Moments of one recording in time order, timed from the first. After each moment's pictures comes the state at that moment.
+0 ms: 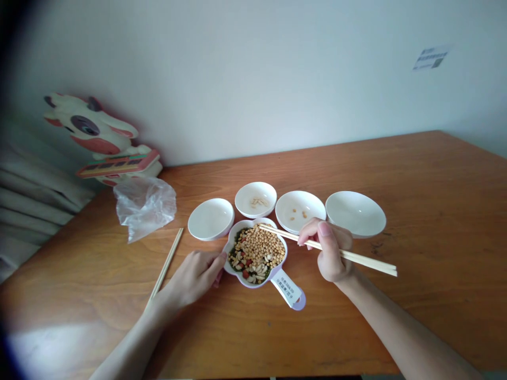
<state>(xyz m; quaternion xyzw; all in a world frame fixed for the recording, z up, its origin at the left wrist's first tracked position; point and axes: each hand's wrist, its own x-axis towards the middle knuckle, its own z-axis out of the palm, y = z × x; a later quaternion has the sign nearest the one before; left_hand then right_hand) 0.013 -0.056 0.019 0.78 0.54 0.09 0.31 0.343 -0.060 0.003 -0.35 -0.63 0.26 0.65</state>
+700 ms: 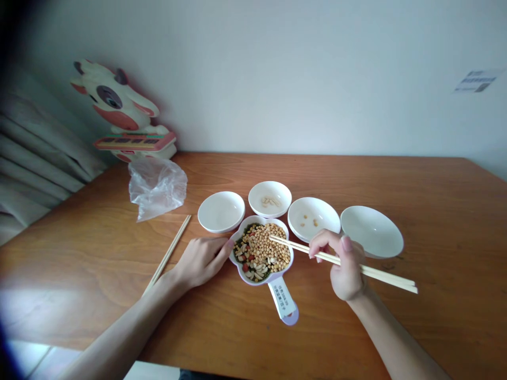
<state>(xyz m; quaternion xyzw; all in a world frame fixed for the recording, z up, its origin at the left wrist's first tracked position) 0.006 -0.044 0.000 0.83 0.52 0.14 0.17 0.350 -0.062 0.014 -0.39 -0.64 0.35 0.56</state>
